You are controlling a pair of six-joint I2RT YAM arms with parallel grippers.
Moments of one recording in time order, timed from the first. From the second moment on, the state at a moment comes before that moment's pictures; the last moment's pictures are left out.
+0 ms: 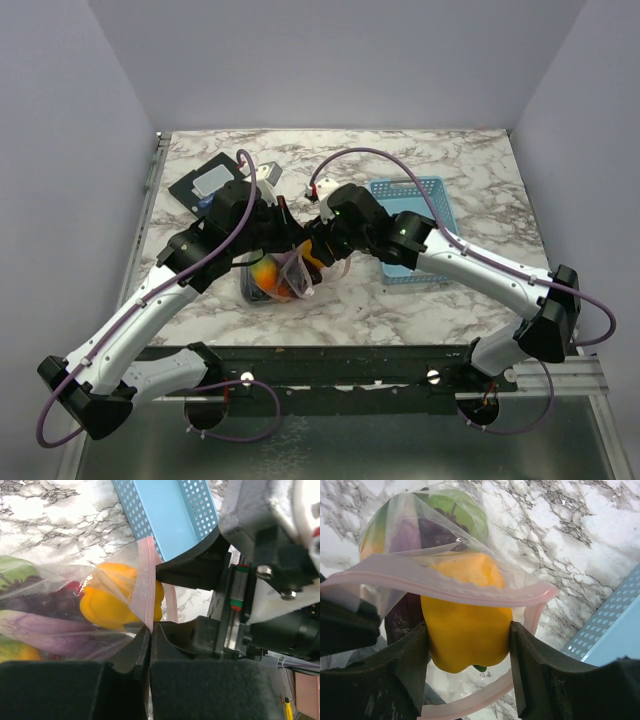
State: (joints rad) left arm -0.68 1.03 1.17 -0.63 0.13 -0.66; right arm 0.99 1.50 1.40 -0.59 0.12 0.12
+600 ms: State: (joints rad) left arm -0.67 1.03 1.17 -0.63 0.13 -0.65; right arm 0.99 1.46 1.42 -0.60 0.21 0.25
